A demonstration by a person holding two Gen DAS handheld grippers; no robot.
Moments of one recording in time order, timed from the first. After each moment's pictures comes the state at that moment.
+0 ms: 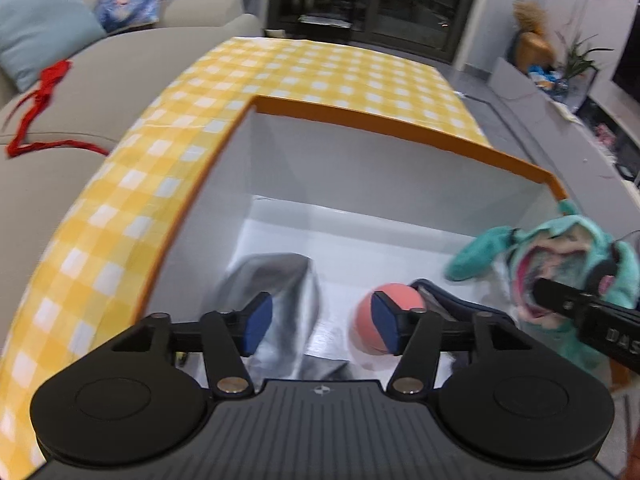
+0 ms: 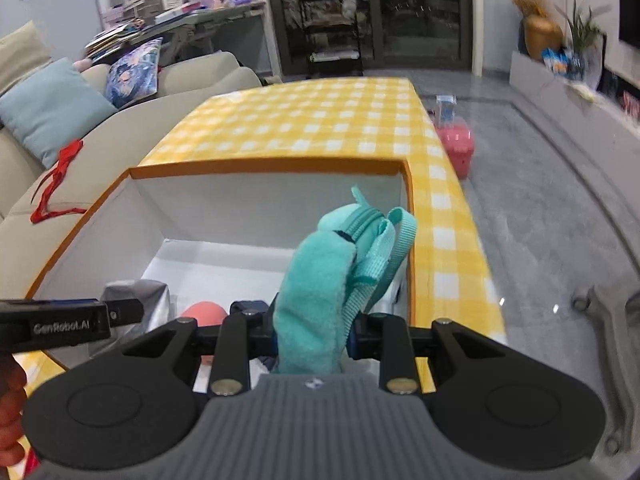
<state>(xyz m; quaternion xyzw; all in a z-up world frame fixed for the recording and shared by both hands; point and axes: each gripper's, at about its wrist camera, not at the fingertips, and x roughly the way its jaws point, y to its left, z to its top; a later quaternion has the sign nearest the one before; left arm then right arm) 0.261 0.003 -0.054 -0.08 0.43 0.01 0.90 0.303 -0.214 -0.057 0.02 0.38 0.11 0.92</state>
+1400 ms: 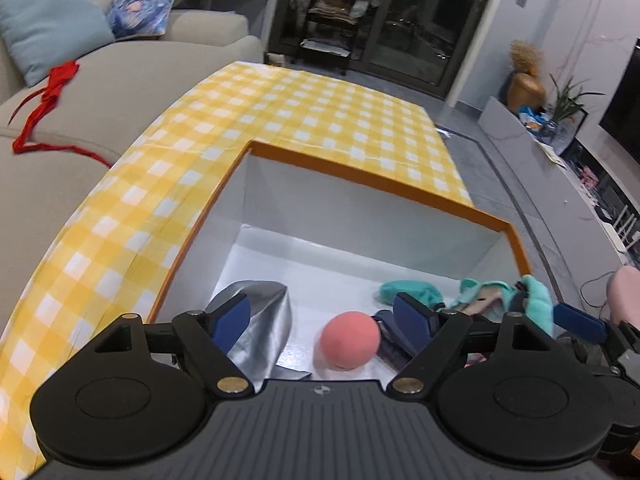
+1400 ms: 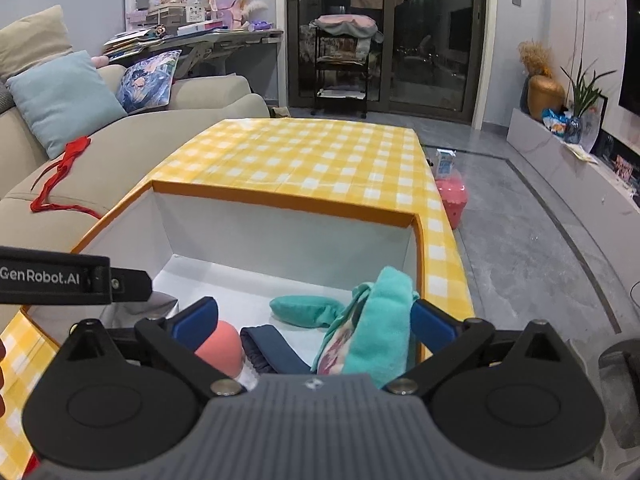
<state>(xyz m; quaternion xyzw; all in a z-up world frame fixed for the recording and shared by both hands) 0.242 0.002 -0.014 -0.12 0.39 0.00 0.91 0.276 -0.188 -0.038 -0.03 0.33 0.10 0.94</state>
